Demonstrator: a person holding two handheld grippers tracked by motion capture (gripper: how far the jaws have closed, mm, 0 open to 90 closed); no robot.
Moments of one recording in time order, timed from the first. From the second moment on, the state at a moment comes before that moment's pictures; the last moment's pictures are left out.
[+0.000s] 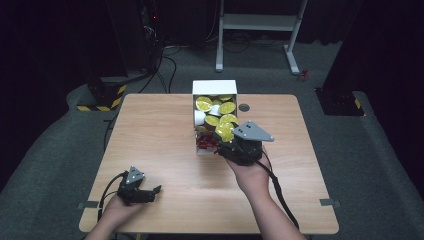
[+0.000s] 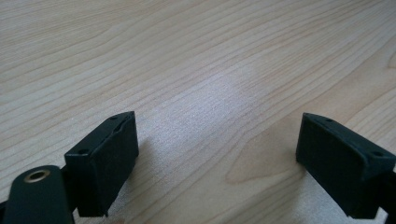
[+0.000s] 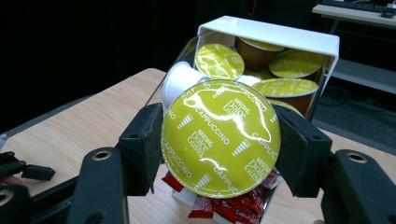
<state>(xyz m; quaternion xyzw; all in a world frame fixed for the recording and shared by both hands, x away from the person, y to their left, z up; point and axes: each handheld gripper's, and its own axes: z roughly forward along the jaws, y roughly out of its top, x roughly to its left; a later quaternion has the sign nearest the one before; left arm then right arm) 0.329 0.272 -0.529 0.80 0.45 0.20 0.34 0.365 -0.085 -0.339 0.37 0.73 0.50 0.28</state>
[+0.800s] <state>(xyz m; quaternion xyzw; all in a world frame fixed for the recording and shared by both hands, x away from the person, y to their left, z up) 0.329 0.271 -0.530 0.80 0.45 0.20 0.35 0.355 -0.100 -0.369 0.38 0.74 0.48 0.28</state>
